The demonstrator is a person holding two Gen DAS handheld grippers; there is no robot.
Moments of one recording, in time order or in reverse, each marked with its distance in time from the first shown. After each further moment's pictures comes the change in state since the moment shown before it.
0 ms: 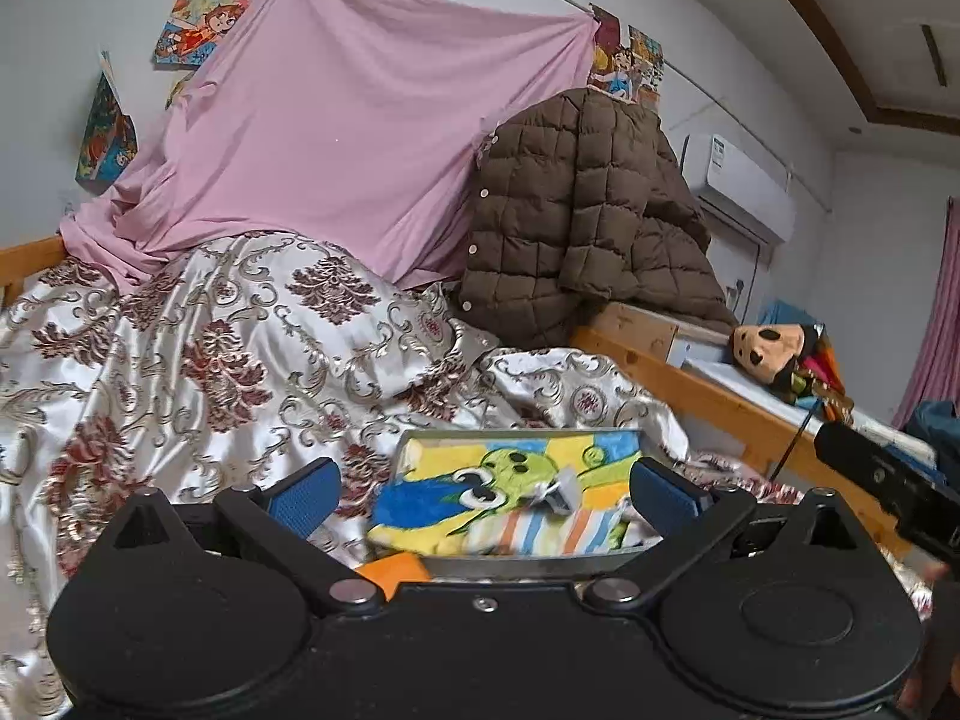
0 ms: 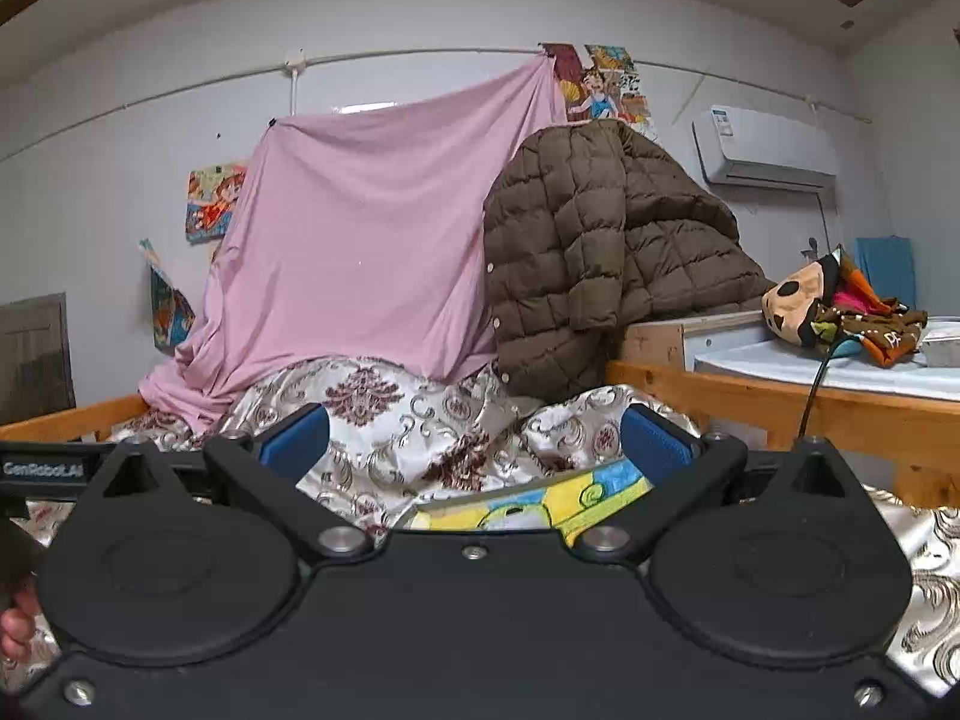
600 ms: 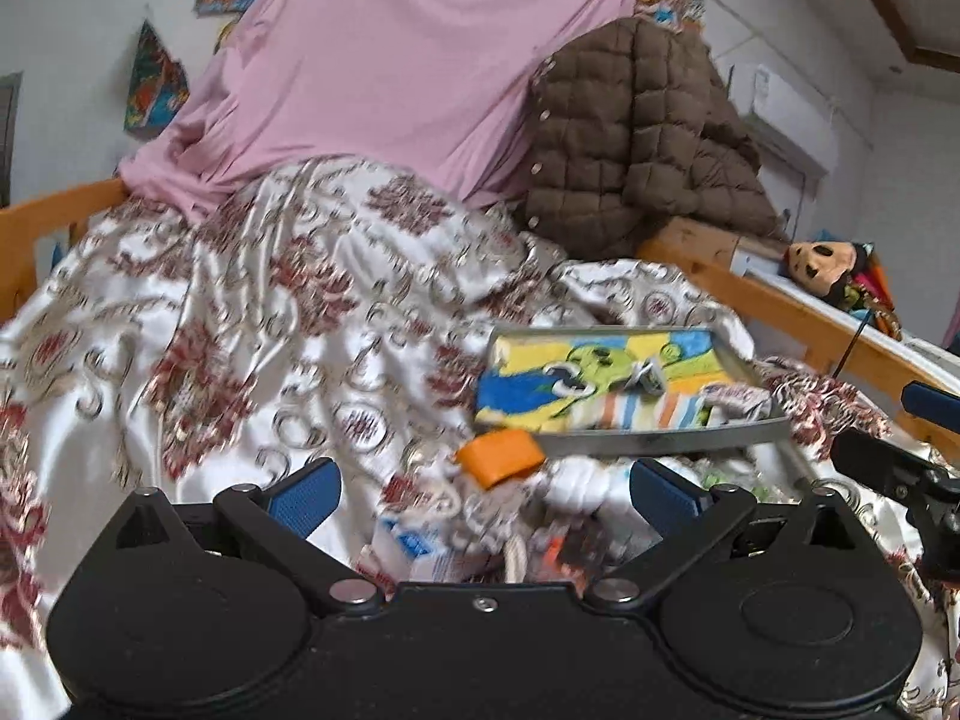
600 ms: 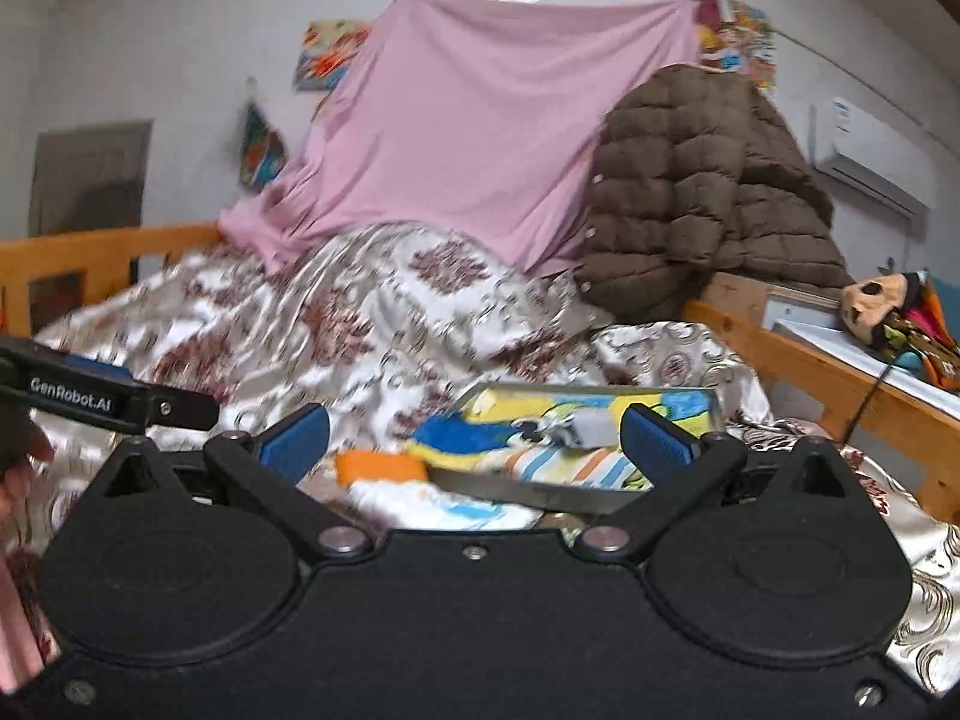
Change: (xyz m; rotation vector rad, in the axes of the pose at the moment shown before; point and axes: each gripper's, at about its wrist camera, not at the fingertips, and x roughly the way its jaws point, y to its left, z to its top) left arm -0.033 0.063 -0.048 0.007 0.151 0.096; right arm 0.004 0.061 -0.025 -0.277 0.227 0.128
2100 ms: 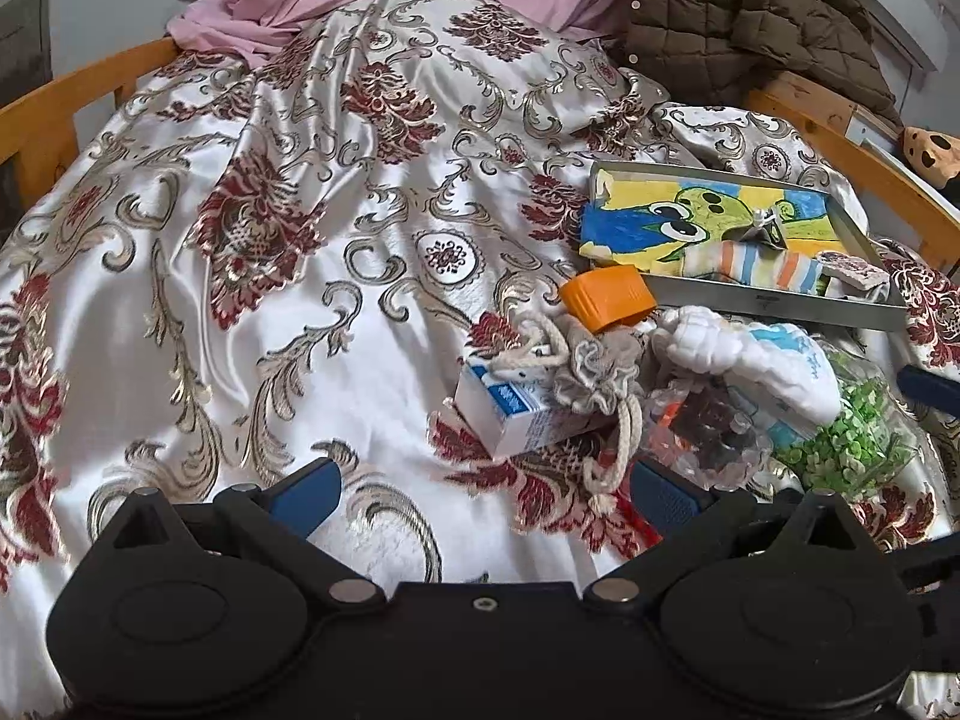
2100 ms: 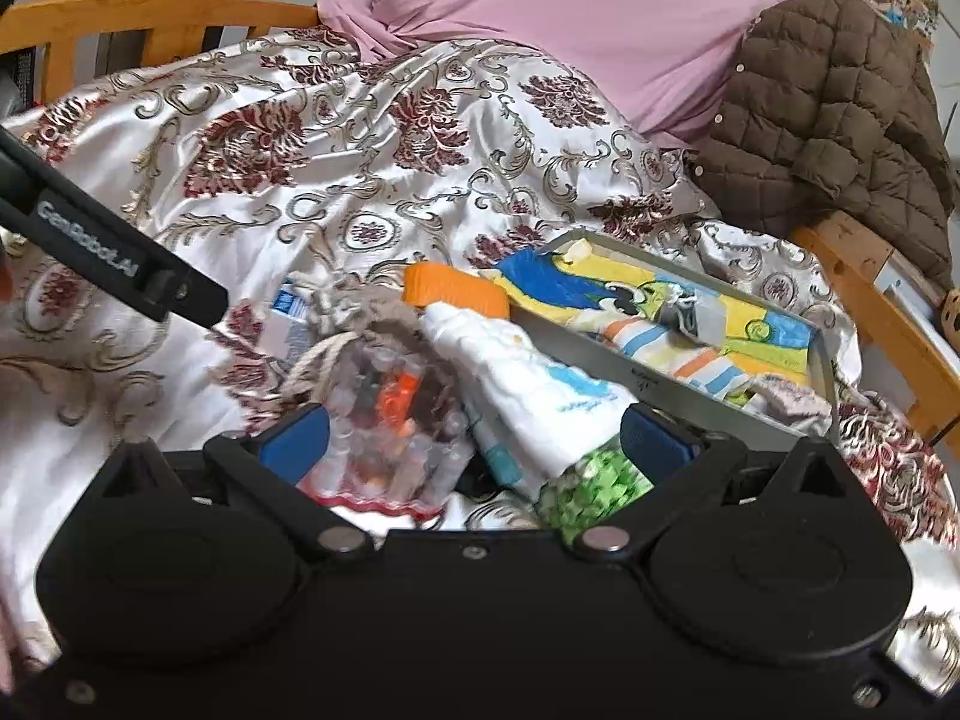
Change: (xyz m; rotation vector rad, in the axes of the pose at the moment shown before) left arm 0.058 0.018 -0.015 -0.037 0.340 0.176; right arm 0.065 0.034 -0.025 -0.290 0.311 0.101
